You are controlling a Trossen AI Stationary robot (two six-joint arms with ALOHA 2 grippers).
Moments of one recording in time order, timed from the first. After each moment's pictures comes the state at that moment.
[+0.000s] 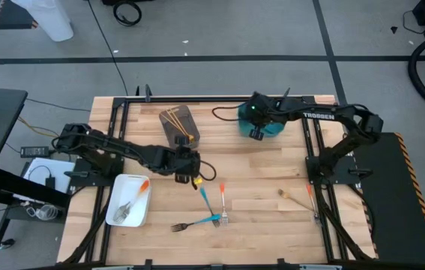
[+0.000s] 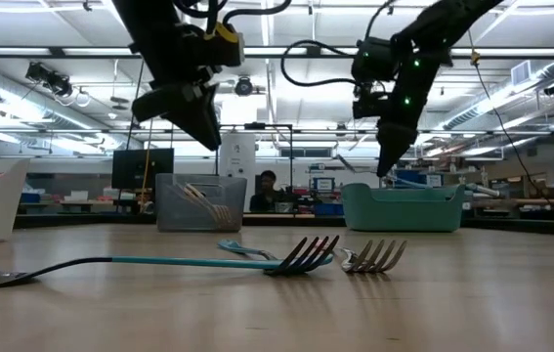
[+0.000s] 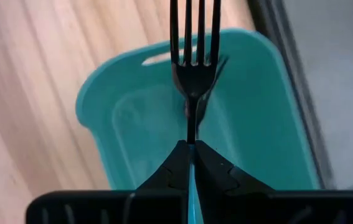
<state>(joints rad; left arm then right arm) -0.16 1.61 1.11 -0.65 -0.63 0.09 -0.50 1.48 1.01 -0.61 0.22 -0.24</state>
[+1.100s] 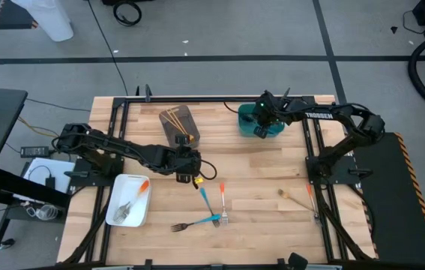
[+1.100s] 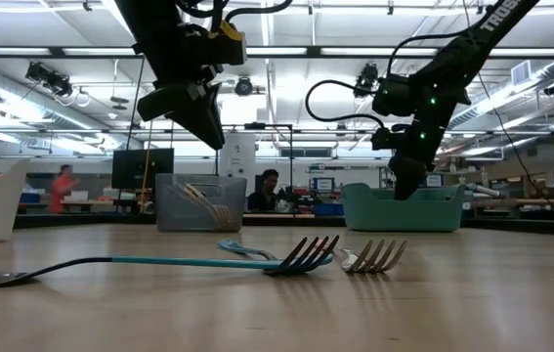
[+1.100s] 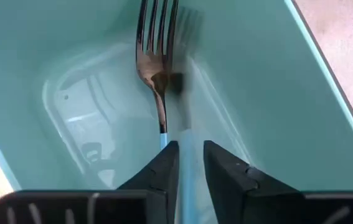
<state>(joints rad) -0.15 1.61 1.11 -0.63 -0.63 0.09 -0.67 1.48 0.79 -0.37 0.13 -0.20</state>
